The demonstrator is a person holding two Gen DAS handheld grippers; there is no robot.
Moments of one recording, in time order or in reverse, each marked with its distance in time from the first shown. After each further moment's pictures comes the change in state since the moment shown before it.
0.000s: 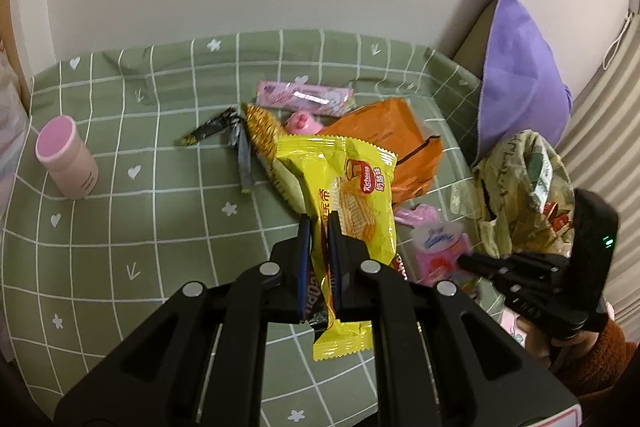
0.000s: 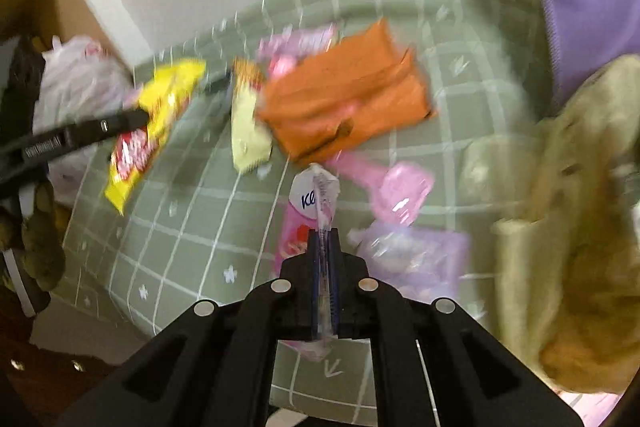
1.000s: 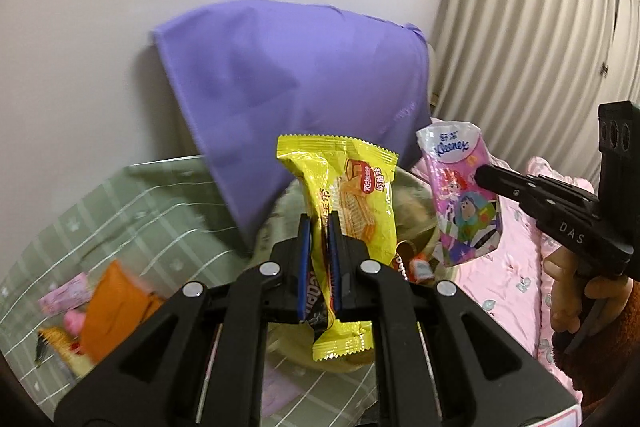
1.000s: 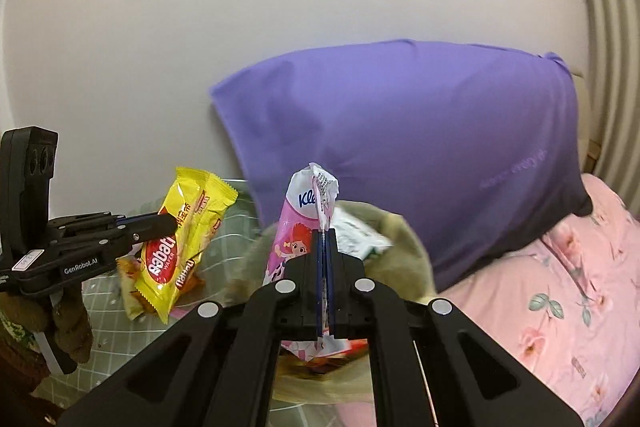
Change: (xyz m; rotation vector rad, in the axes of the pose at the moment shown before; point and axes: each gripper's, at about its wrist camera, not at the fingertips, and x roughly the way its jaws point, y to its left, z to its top) left arm 0.037 -0.290 0.064 0.525 -0.065 -0.336; right arm -0.237 -0.151 -0.022 0.280 -0.468 -0.407
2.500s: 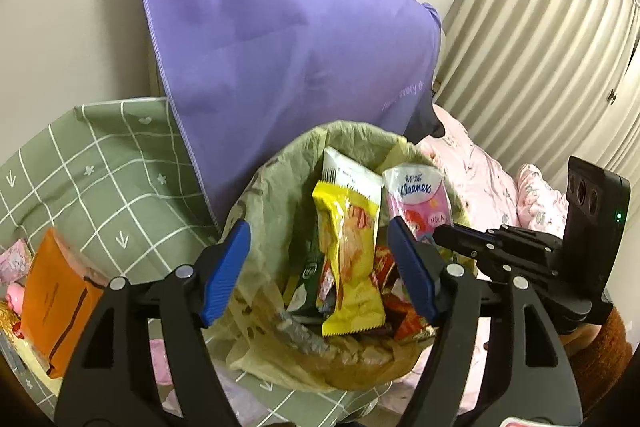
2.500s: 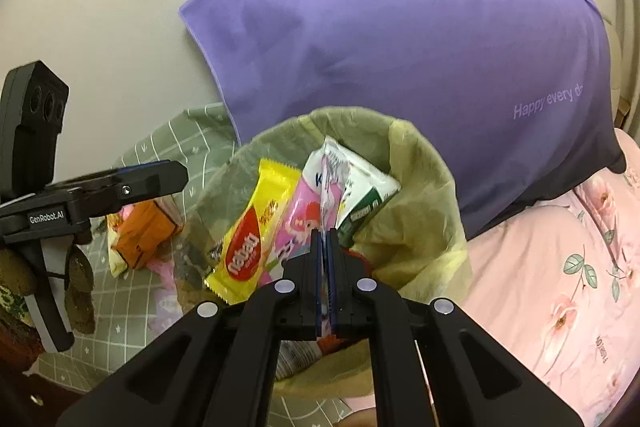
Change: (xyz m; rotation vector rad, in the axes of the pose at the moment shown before) left arm 0.062 0.018 -0.011 -0.144 0.112 -0.046; right arm 0.094 -0.036 -0.044 -0.005 0.239 0.078
